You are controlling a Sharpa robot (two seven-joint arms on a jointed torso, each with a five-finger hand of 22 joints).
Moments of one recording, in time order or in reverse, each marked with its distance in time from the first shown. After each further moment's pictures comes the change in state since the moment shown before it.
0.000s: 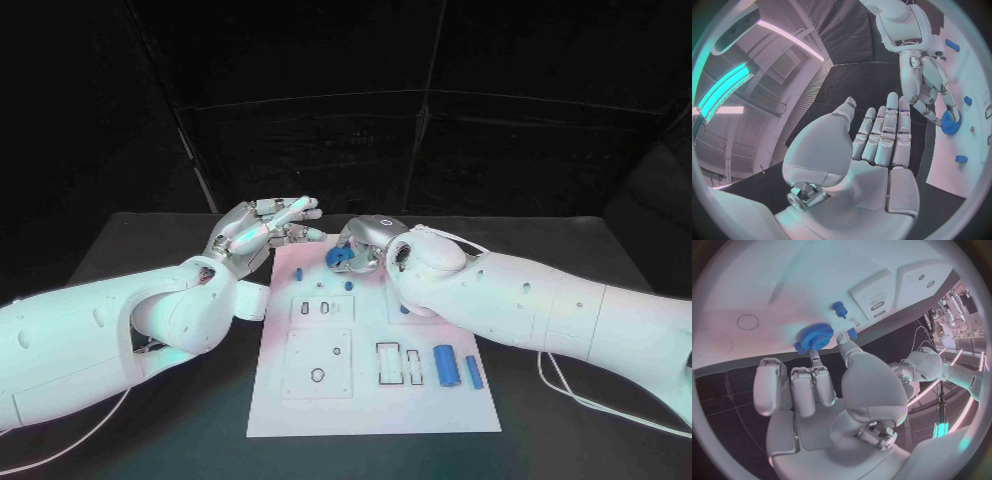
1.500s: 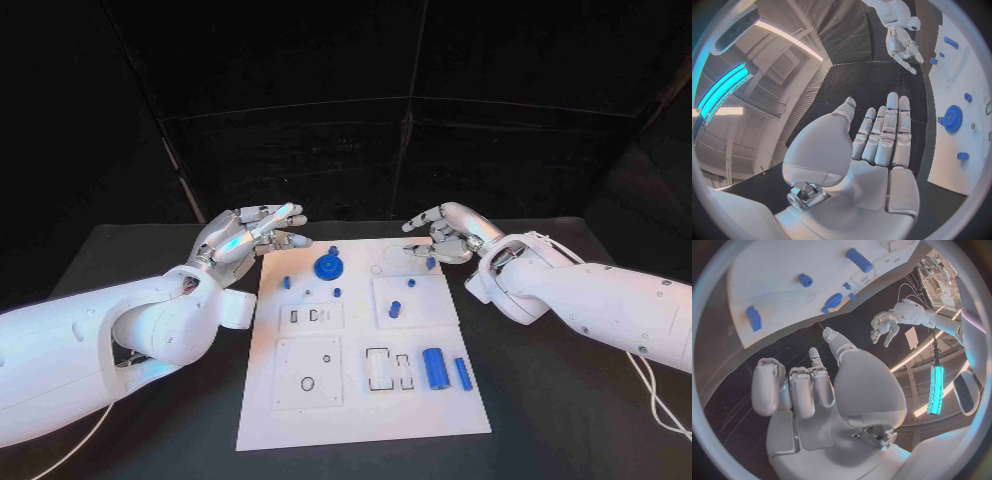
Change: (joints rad) left arm 0.000 -0.006 0.000 -0.009 0.000 -0.003 -0.002; left_hand 0.000 0.000 -0.003 0.003 0.000 0.000 0.000 -0.004 -0.001 0.000 0.000 0.000 0.000 0.000 0.000 0.000 0.001 0.000 0.000 0.000 -0.005 -0.001; right arm -0.009 -0.421 -0.003 0.179 0.506 -0.203 0.405; right_hand 0.175 -0.017 0.029 -0.138 0.113 0.032 -0.013 -0.023 -0.005 0.000 -0.001 -0.013 0.000 0.001 0.007 -0.006 0.000 -0.016 -0.013 0.005 0.004 -0.015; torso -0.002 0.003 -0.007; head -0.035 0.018
